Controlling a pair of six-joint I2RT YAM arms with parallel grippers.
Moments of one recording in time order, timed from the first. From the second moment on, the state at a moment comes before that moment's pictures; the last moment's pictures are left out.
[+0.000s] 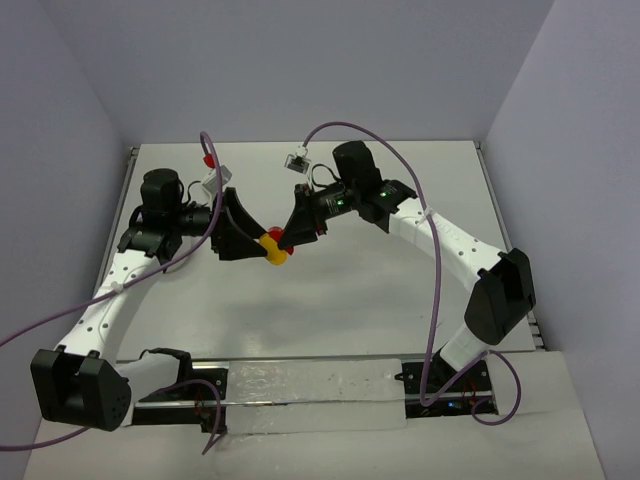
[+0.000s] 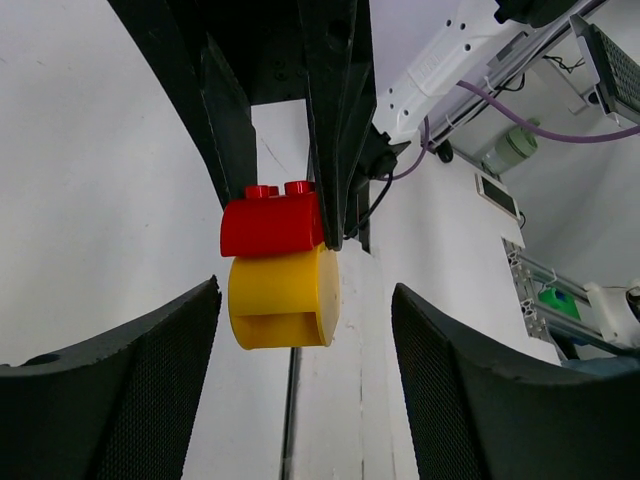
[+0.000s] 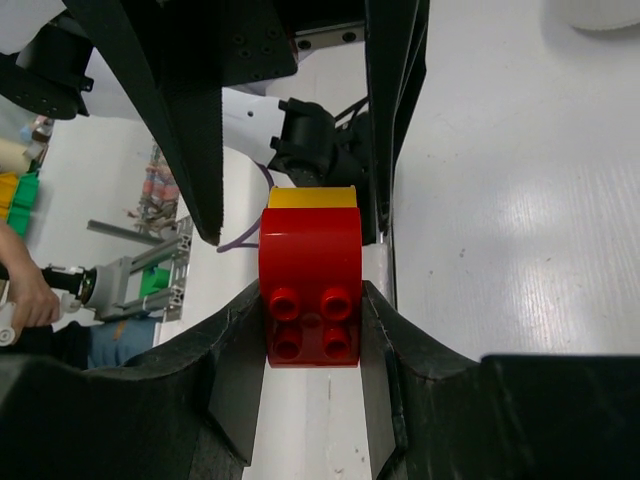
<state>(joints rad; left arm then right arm) -0.21 1.14 0.97 -0.20 1.36 -0.19 0.65 1.59 1.42 -0.30 -1.09 0.31</state>
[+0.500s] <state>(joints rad) -0.21 1.15 0.97 -0.24 1.34 -0.18 0.66 1.60 1.46 -0.34 -1.07 0.28</state>
